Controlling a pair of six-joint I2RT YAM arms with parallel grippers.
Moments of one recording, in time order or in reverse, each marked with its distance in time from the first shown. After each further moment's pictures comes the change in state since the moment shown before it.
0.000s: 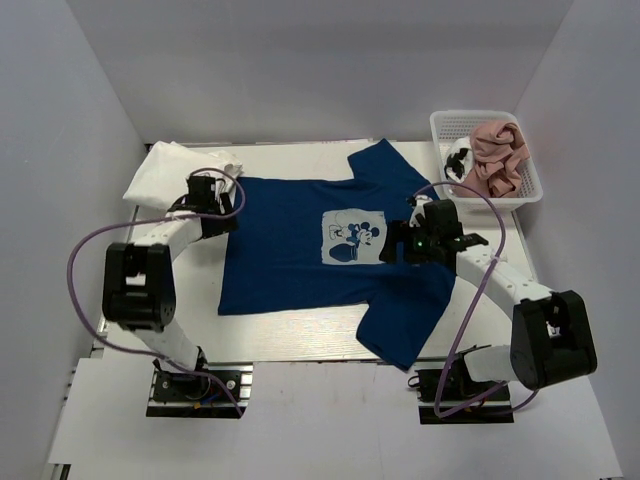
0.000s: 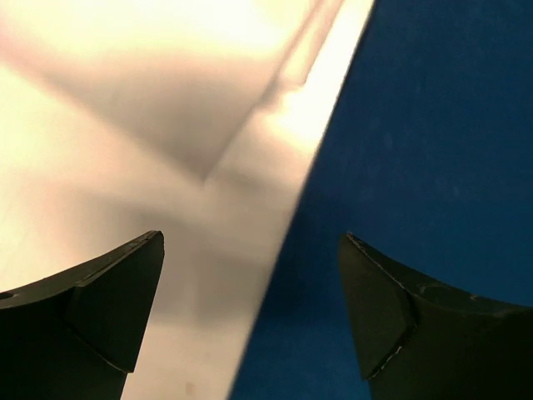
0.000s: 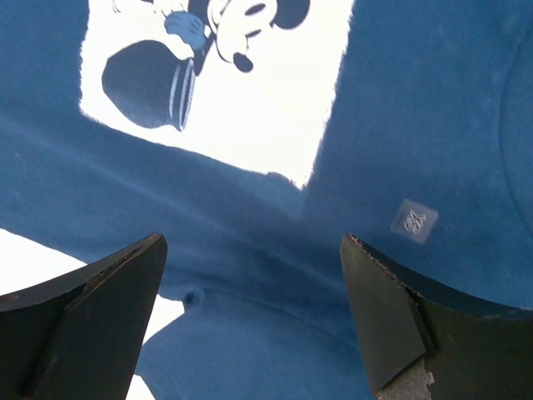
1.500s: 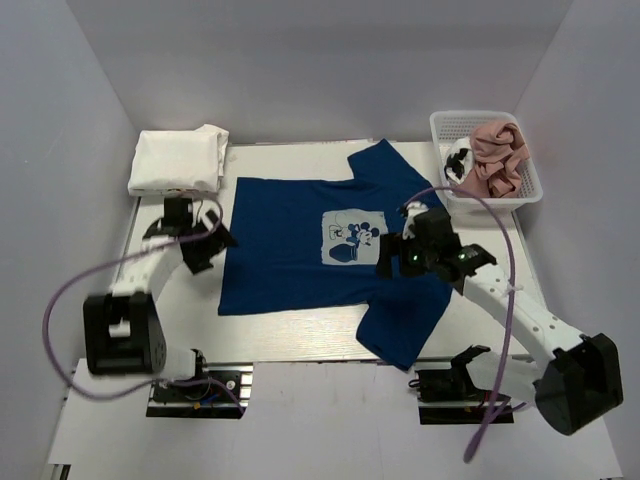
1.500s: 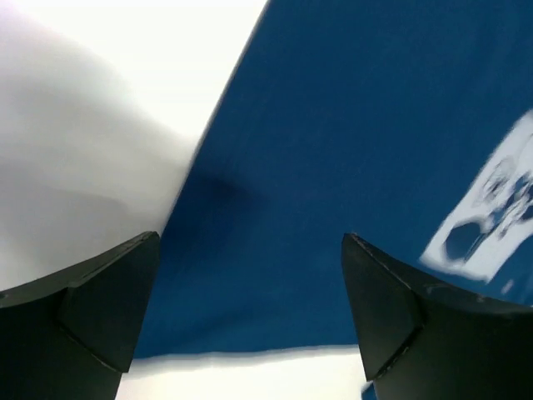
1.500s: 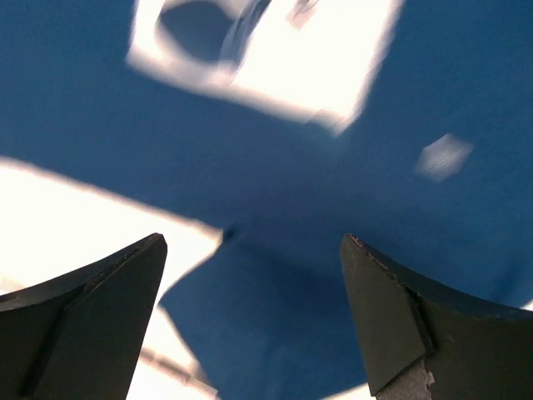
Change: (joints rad) left arm 0.111 -0.195 -0.112 -0.159 0.394 -0.271; right arm 0.153 -0.202 0.043 -0.204 0.142 0.021
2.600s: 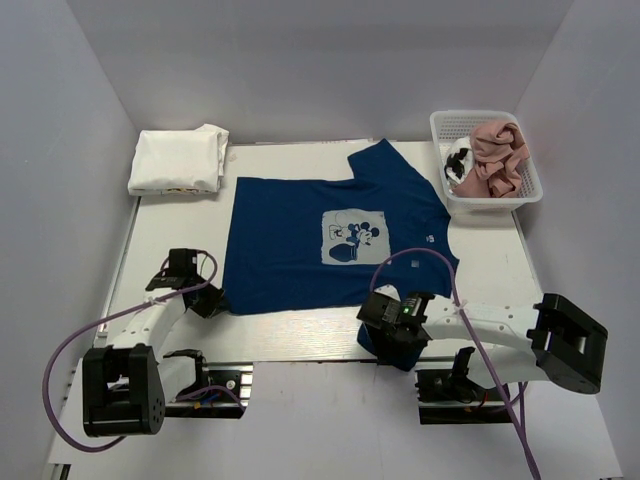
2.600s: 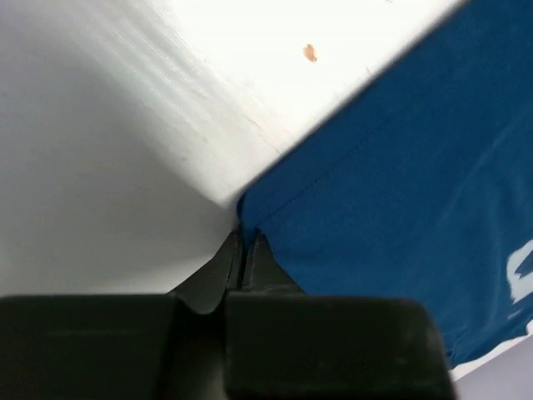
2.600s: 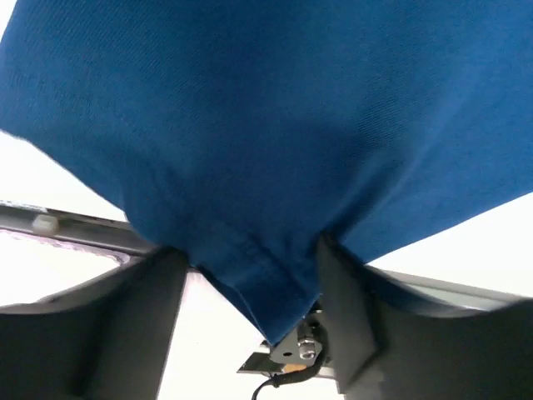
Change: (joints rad) left arm -0.009 -0.372 -0.473 -0.083 -0.086 -0.331; right arm 0.687 0.127 -0.214 -0.315 0.269 0.490
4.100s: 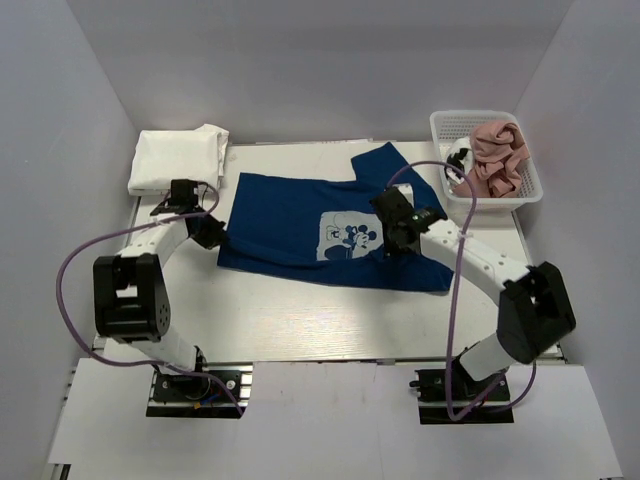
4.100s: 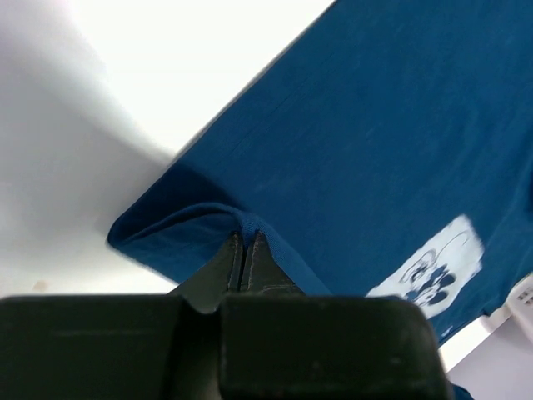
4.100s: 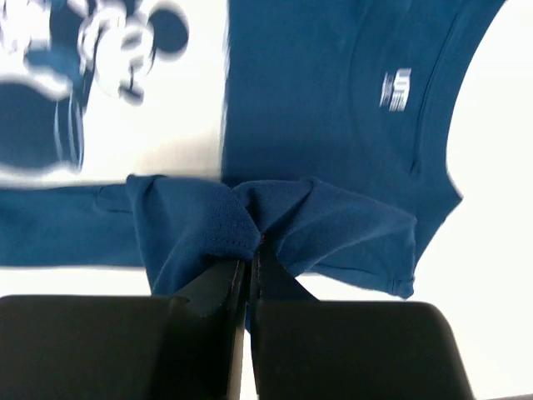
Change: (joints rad) left arm -0.001 0.501 0.569 0.068 0.004 0.052; right arm -0.523 0.236 0.513 0.089 0.242 -0.310
